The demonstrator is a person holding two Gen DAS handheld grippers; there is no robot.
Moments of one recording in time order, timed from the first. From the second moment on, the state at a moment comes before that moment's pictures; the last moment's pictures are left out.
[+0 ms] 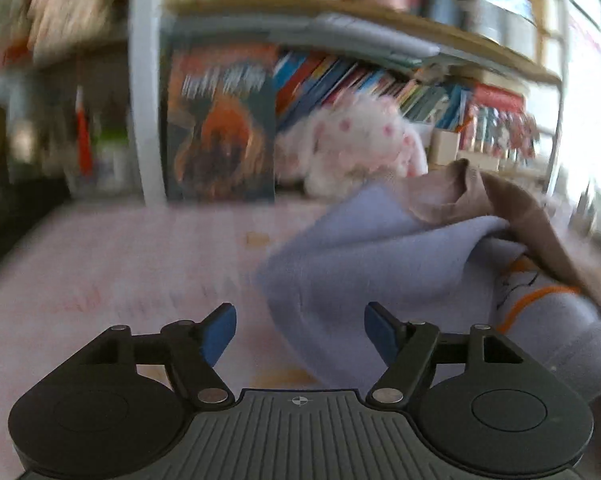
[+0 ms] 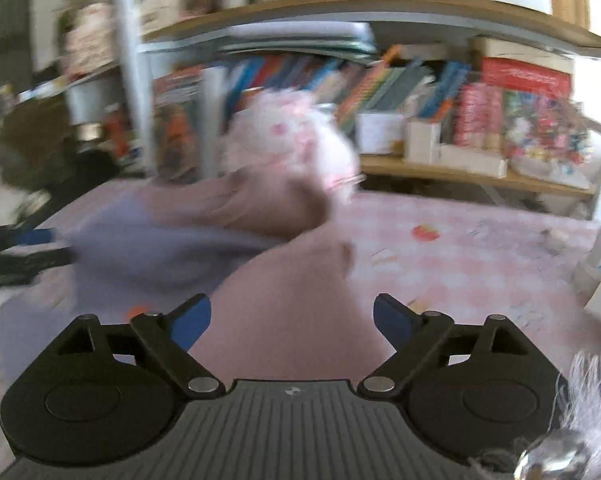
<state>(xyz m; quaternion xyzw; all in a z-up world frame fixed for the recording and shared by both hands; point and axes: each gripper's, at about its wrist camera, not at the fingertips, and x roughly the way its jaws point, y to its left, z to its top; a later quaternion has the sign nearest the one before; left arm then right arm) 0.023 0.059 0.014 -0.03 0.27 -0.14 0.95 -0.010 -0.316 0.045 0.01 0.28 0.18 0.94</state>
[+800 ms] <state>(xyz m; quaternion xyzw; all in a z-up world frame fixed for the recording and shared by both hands) 0.044 -0.008 0.035 0.12 0.23 -0.23 0.94 -0.030 -0.286 0.002 -0.02 0.31 0.16 0.94</state>
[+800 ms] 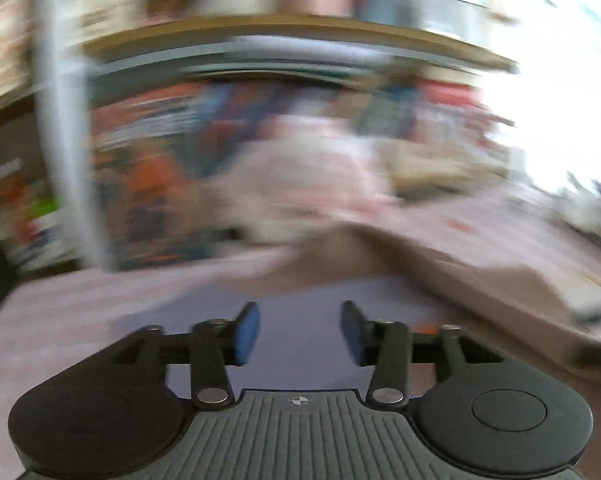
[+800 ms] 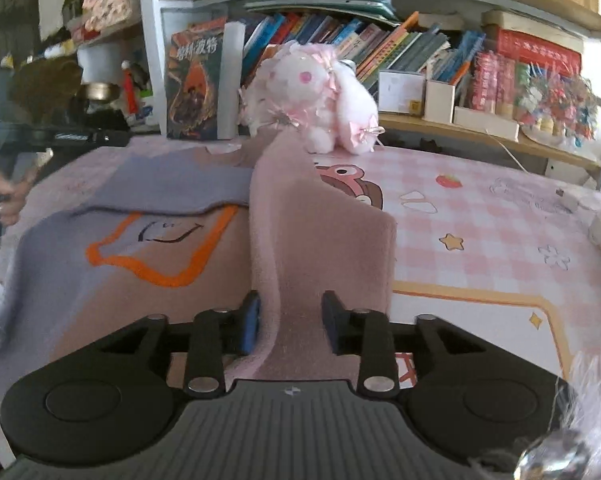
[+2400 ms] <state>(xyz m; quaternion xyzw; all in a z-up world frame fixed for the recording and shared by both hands) 0.068 0.282 0.013 0.04 0.28 0.18 0.94 -0.057 -0.282 -0.004 0.03 0.33 0.17 0.93</state>
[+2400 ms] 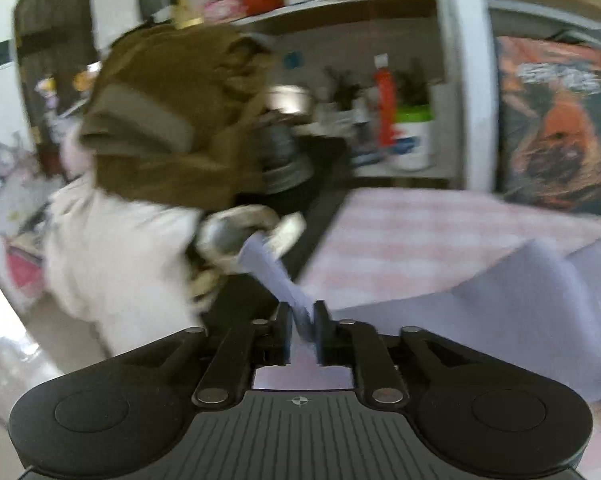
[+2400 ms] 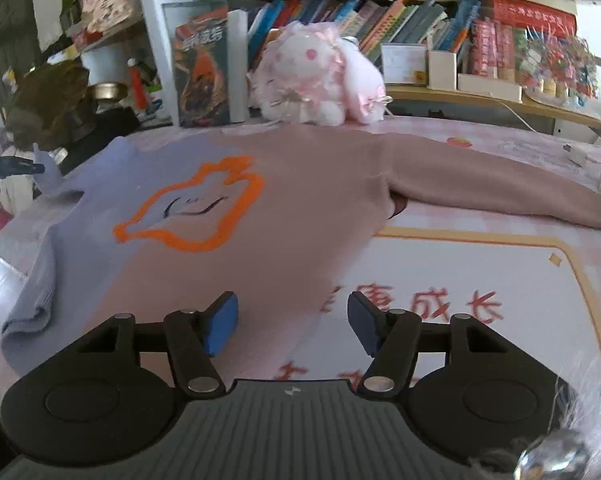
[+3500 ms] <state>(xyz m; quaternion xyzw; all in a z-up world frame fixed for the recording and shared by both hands) -0.052 0.148 -0.010 -0.01 0.32 -0.04 0.95 -0.077 -0.268 -0.016 0.15 0.33 0.22 0.90</state>
